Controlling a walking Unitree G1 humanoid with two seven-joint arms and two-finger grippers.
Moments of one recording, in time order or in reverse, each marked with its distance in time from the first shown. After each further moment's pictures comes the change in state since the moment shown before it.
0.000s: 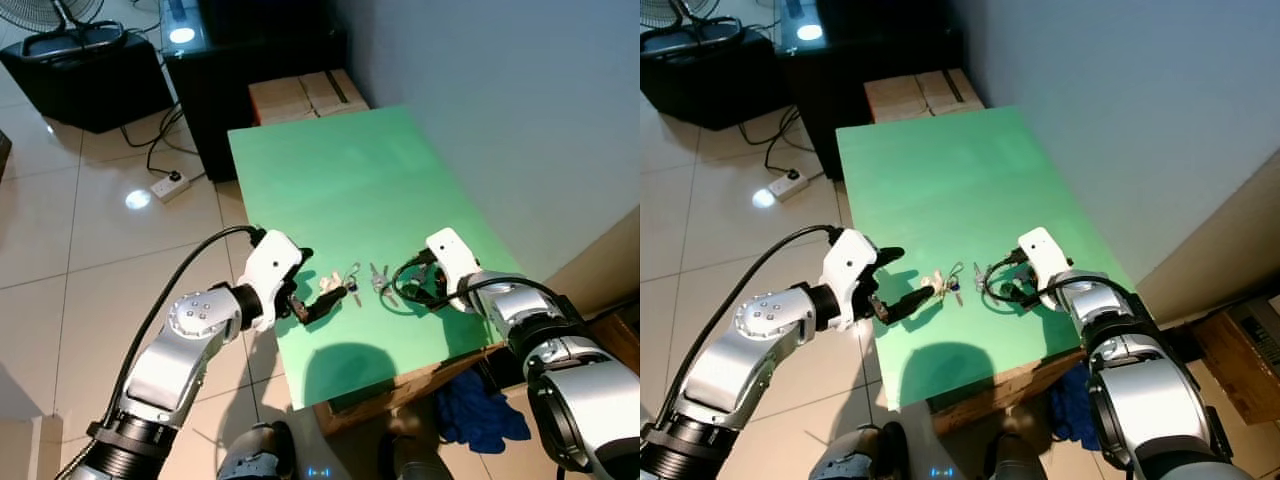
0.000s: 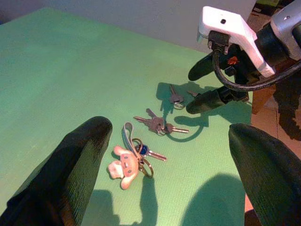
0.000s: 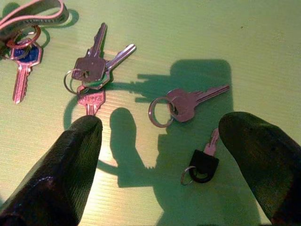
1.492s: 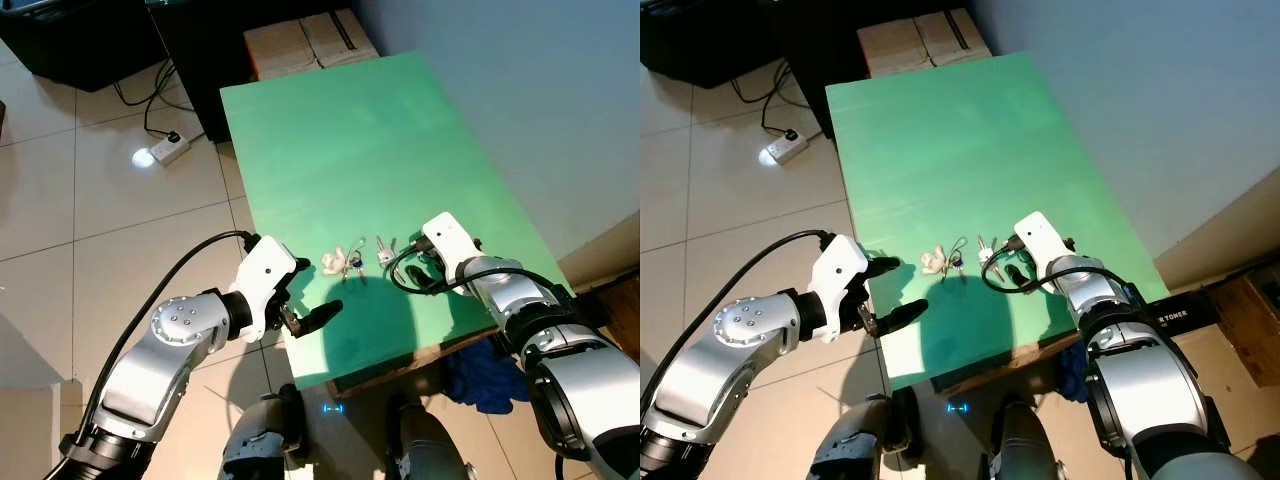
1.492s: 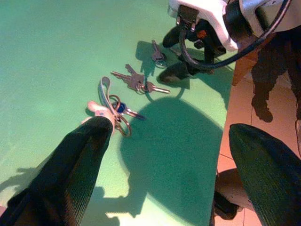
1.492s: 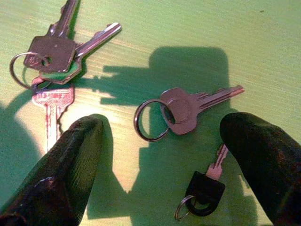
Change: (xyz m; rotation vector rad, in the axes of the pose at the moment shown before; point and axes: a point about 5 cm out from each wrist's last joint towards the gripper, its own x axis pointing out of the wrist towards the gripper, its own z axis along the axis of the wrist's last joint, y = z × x) left arm -0.018 -0.007 0.005 -0.011 0.049 -0.056; right arm -0.001 -0.008 0.022 -0.132 -0.082 -0.143
